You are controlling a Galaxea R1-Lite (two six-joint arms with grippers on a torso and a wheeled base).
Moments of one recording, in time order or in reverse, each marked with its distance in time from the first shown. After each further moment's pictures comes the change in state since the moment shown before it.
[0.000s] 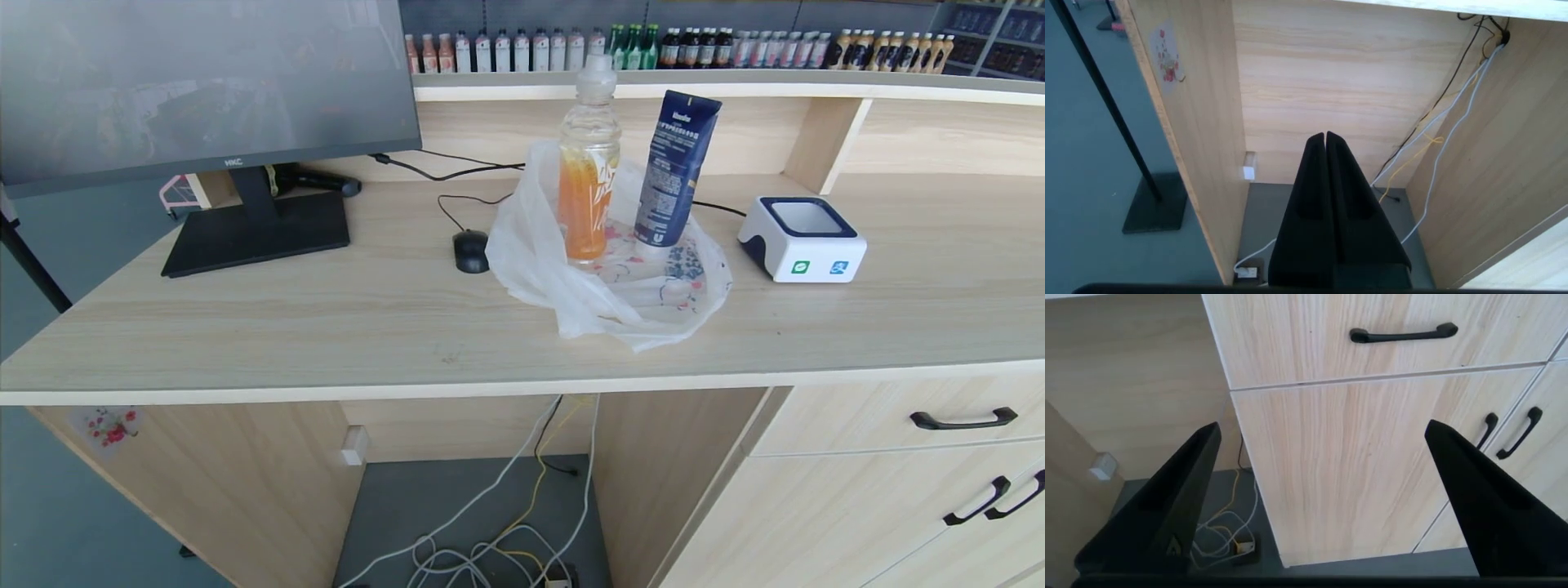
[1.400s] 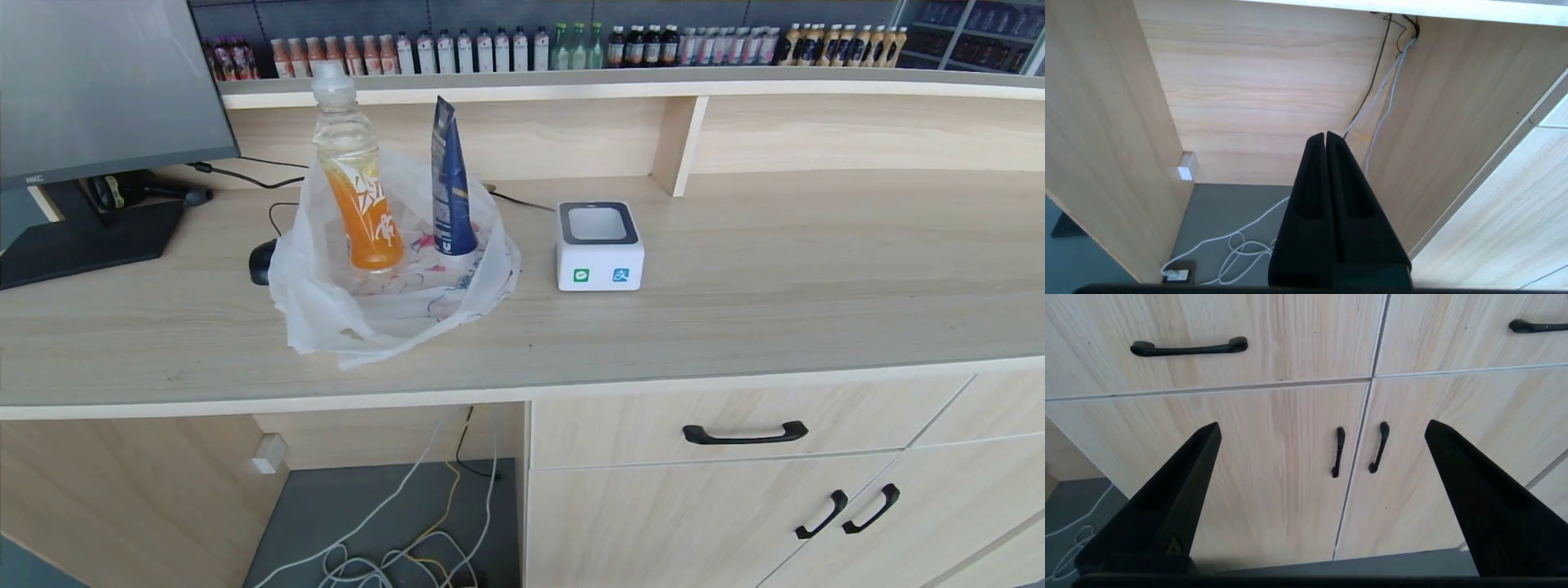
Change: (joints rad) left arm 0.000 0.000 0.000 0.000 0.000 -0.004; right arm 0.000 0.001 0.000 0.001 0.004 -0.041
